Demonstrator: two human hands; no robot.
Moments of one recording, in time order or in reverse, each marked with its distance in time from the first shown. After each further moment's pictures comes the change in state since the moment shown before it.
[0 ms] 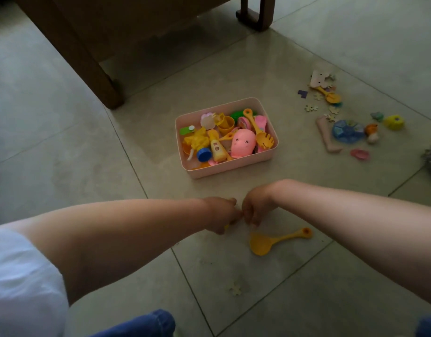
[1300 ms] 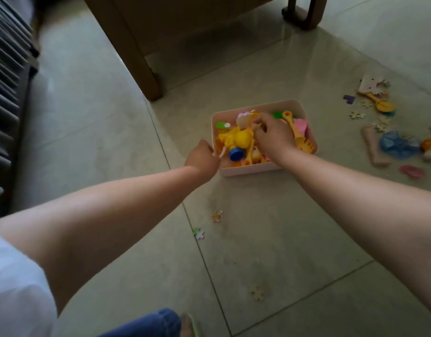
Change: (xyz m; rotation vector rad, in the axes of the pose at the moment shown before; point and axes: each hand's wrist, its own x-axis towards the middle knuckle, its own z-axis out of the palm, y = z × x) left_hand -0.050 -0.092 -0.013 -1.026 0.850 -0.838; right_hand 0.000 -0.026 -0.097 0.699 1.222 -0.034
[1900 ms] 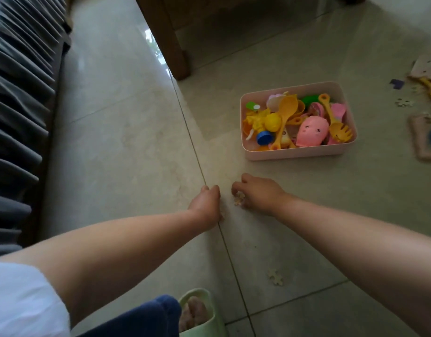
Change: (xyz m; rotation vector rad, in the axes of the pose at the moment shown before) left_hand -0.086 -0.112 0.033 0.395 -0.299 -0.074; right_hand -0.100 0.010 0.107 -0.590 -0.678 -0.435
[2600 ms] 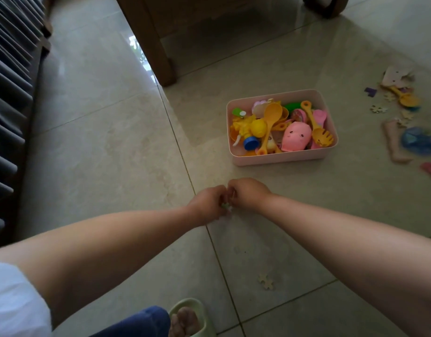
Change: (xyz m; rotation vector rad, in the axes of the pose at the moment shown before) left_hand 0.013 0.019 -0.012 -0.220 -0.043 0.253; right_hand 0.007 -0.002 -0.008 0.276 -0.004 0.214
